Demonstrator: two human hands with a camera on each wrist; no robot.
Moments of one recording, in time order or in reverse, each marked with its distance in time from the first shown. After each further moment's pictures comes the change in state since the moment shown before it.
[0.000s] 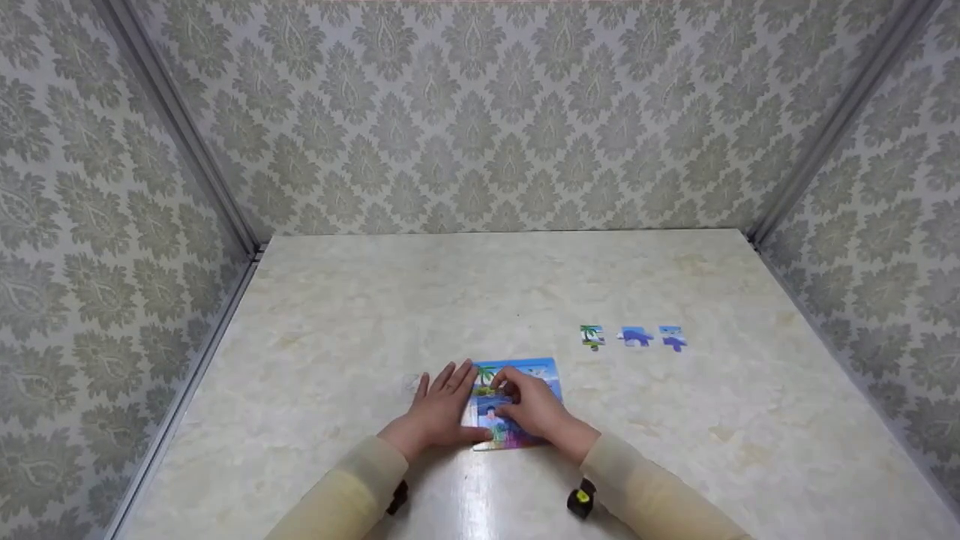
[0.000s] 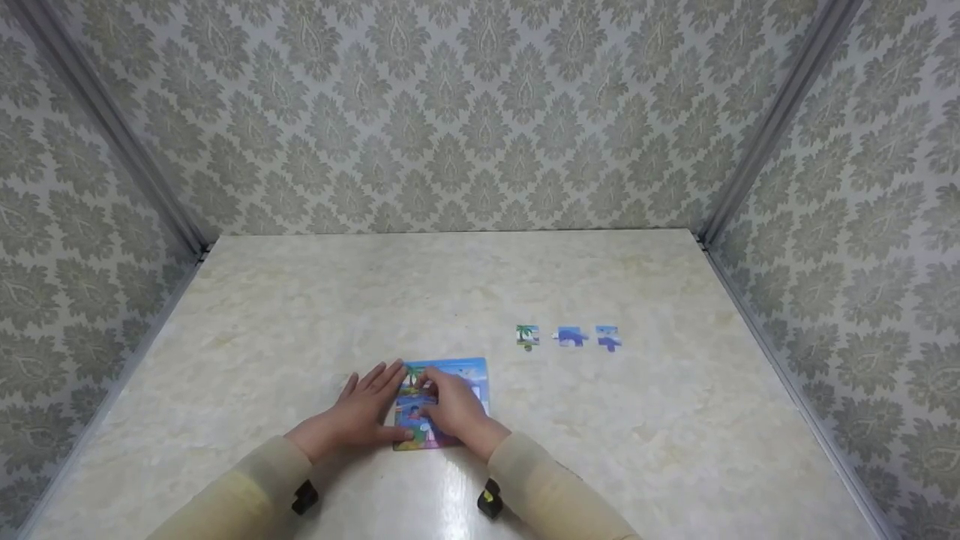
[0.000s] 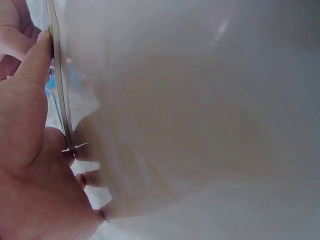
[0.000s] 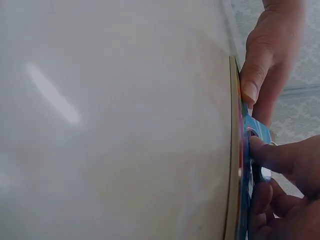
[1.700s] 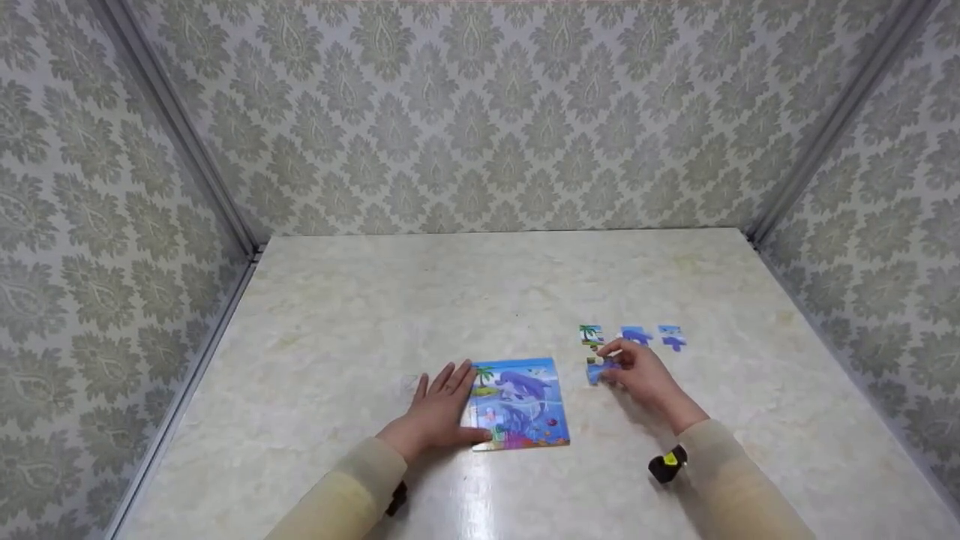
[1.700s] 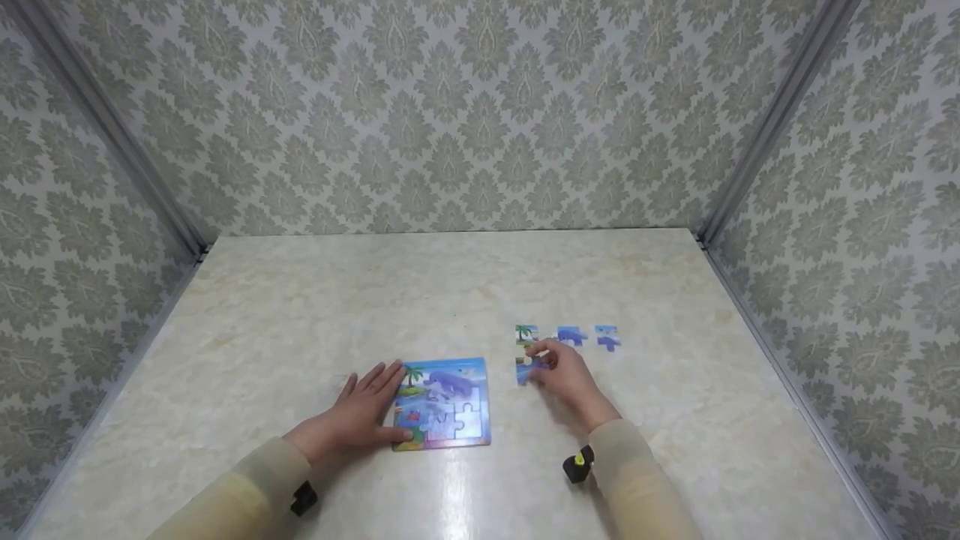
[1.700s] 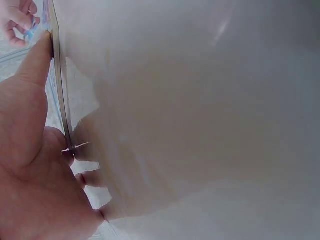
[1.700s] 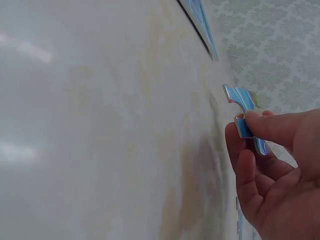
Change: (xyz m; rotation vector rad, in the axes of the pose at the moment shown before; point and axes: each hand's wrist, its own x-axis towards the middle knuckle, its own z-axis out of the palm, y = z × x) left_hand -0.001 0.000 0.001 -0.028 -0.002 -0.012; right_hand -0.029 0.102 -0.131 0.108 0.132 0.308
